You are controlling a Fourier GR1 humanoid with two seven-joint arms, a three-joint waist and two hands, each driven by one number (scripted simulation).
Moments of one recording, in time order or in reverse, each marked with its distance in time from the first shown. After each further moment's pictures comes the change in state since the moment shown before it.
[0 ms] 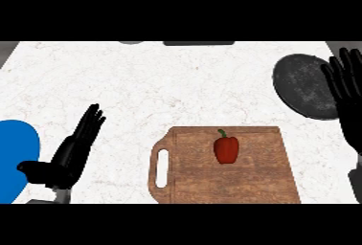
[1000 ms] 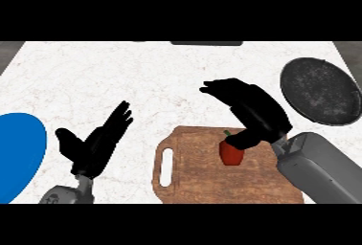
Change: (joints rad) left arm -0.098 -0.079 -0.069 0.007 0.067 -0.012 0.274; right arm -0.412 -0.052 0.635 0.133 0.948 0.054 0.263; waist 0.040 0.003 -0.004
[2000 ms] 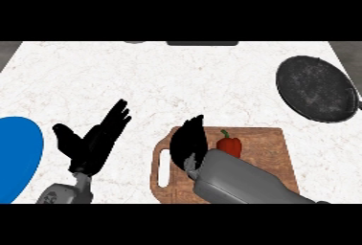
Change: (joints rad) left arm -0.010 -0.004 0.025 0.006 0.006 0.002 0.023; right arm -0.181 0.404 0.301 0.260 0.116 0.841 0.748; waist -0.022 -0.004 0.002
